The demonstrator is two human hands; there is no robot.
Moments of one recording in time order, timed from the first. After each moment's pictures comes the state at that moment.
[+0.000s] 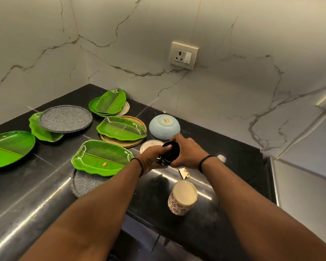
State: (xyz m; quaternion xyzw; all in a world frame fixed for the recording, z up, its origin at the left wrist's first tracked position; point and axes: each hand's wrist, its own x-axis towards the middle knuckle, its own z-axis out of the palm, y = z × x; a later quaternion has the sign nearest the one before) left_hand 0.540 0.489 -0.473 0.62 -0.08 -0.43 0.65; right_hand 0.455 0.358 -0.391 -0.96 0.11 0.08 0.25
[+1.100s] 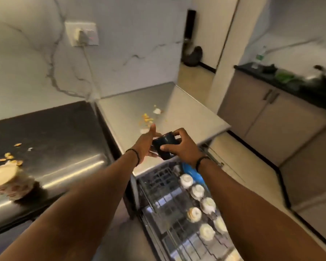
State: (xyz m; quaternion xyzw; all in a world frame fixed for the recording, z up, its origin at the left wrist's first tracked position) left_hand 0.072 0.306 -0.421 0.59 -0.37 -0.59 0.40; right_hand -0.095 0.296 -0.419 -0.68 0.49 -0.31 0.46
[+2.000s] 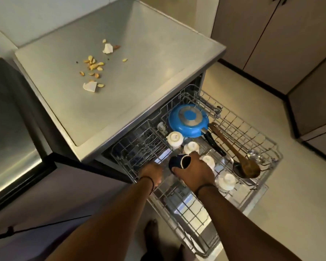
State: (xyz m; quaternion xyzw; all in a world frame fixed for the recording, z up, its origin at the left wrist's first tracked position) left_hand -0.106 0.339 -0.710 0.75 -0.36 -0.55 0.07; right_hand -0.262 0.374 -0.680 -0.54 0.77 -0.12 0.32
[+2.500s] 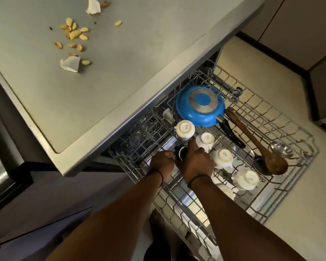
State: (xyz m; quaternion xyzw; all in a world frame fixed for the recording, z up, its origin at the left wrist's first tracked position) left_hand -0.097 0.300 -0.779 0.72 -0.43 -0.54 0.08; right_hand -0.208 0.324 -0.773 -0.59 0.79 -0.05 0.15
